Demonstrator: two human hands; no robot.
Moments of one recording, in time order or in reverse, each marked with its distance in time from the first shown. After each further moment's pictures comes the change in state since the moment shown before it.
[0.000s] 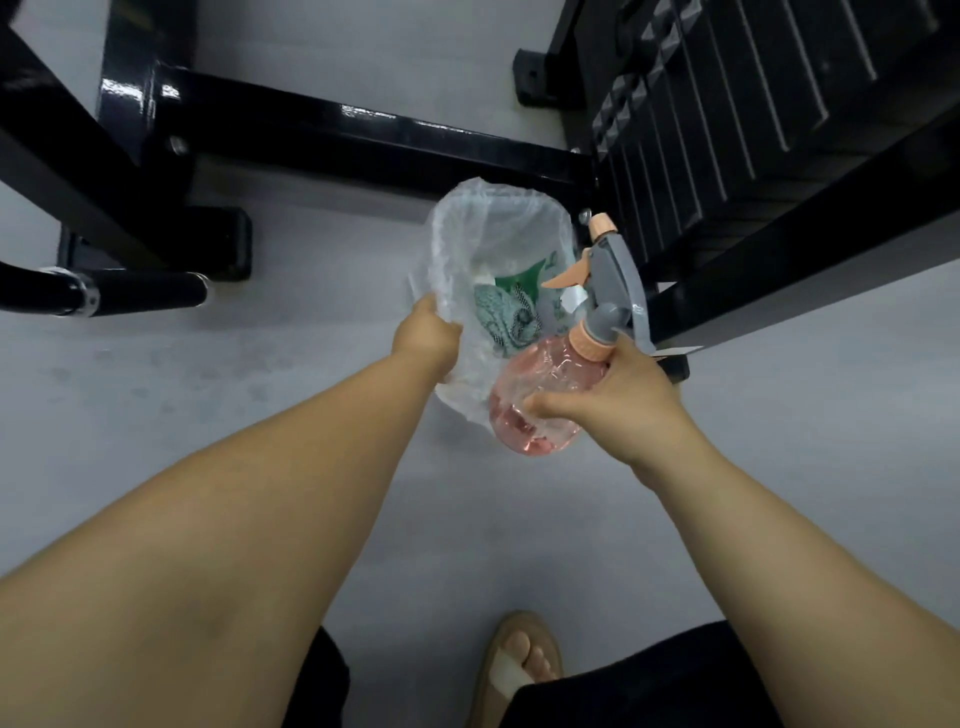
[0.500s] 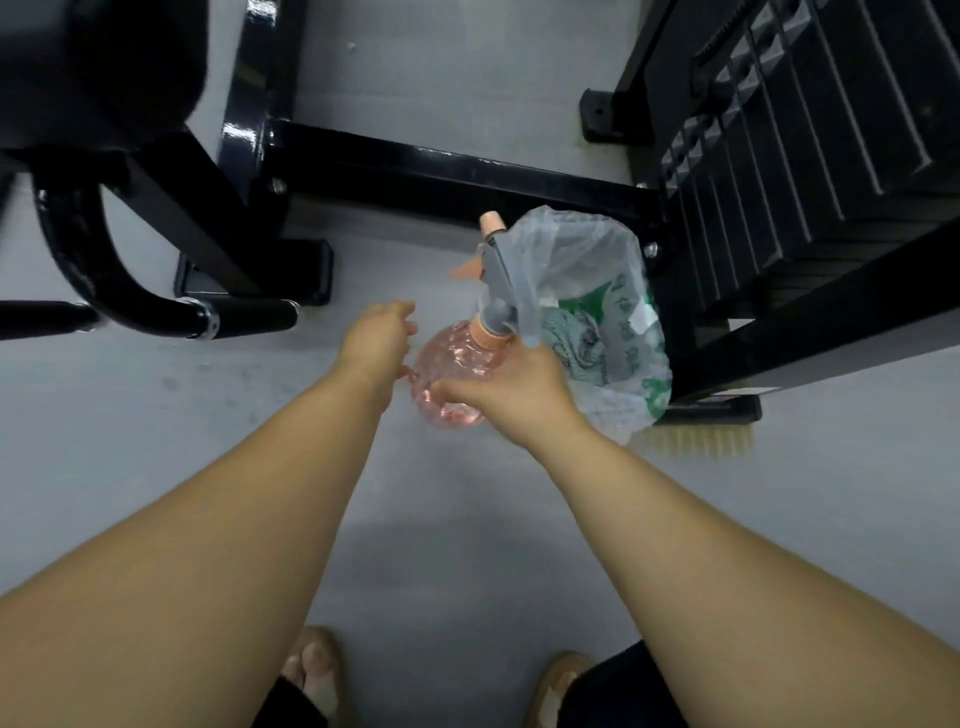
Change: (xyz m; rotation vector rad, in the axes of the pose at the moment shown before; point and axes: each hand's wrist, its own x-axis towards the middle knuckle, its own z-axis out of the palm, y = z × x) left_hand -0.024 -0.010 -0.097 -0.452 0.190 -0.097; right_hand 0.037 -0.052 0.105 0.144 -0.124 -0.143
